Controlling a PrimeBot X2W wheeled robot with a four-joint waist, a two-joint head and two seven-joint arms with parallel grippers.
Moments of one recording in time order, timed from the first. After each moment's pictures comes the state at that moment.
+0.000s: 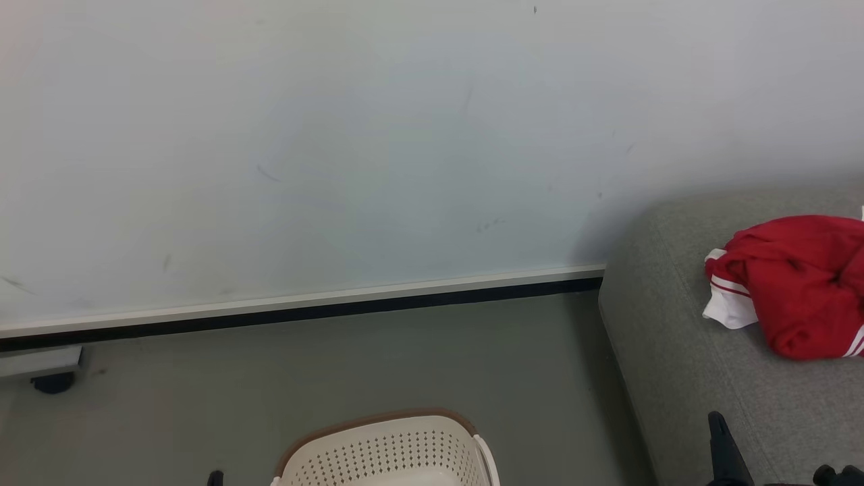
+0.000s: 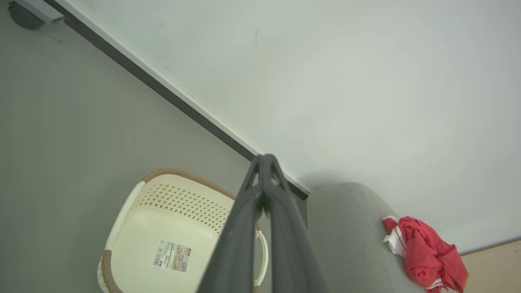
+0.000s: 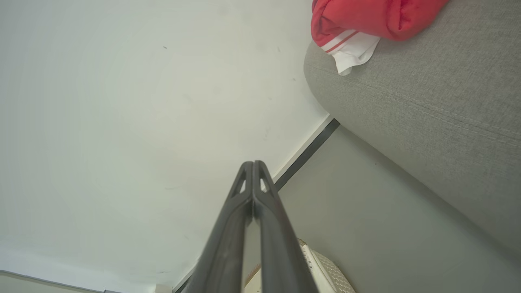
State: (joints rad) left arm 0.07 0.09 -0.06 0.12 -0.87 -0.02 -0.10; right arm 0.05 -0.13 0.09 0.17 0.93 0.13 -0.08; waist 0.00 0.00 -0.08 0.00
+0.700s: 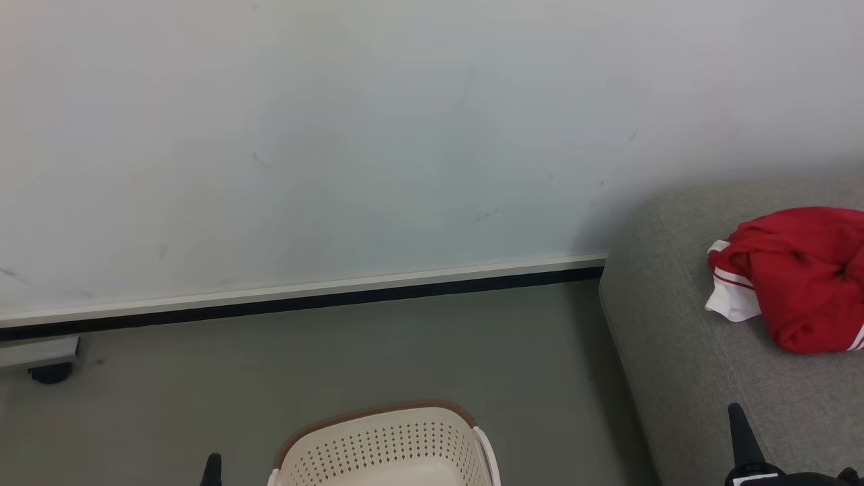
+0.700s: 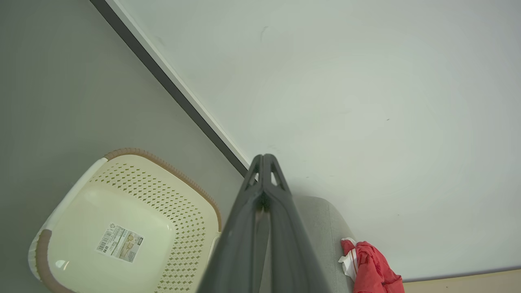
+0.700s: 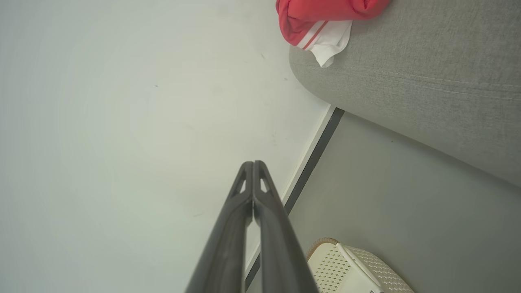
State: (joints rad) left arm -0.01 0.08 -0.03 0.18 -1.12 -0.06 -0.04; right arm 0.01 -0.11 0.00 0.19 1.15 0.13 -0.01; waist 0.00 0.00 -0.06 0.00
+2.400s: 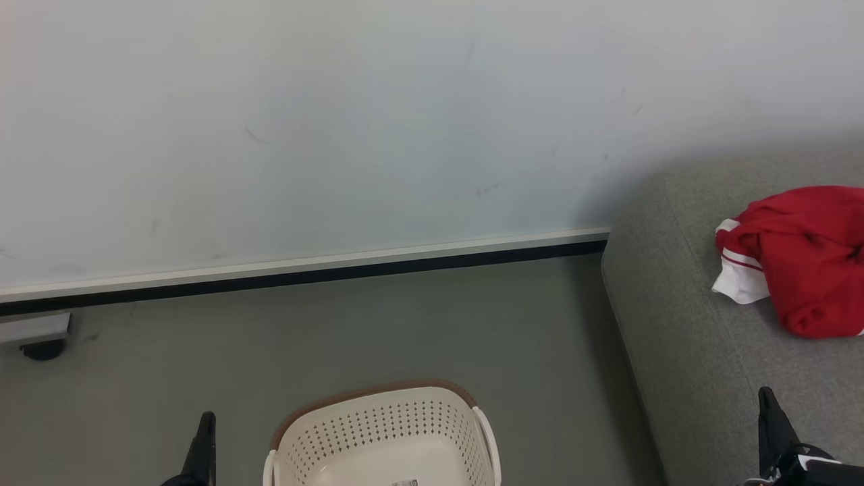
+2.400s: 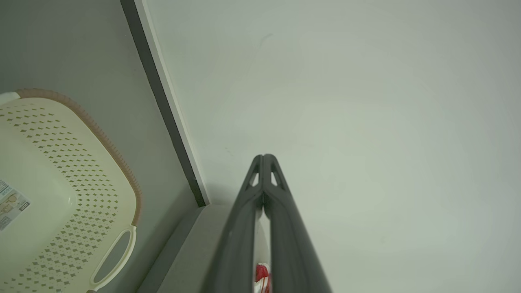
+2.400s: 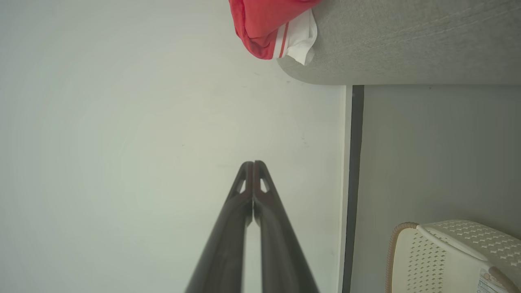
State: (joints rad) left arm -0.15 0.05 0.02 0.29 -1.56 -0.12 0.07; right arm -0.07 -0.06 -0.18 0.22 1.56 0.13 0.13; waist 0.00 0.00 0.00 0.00
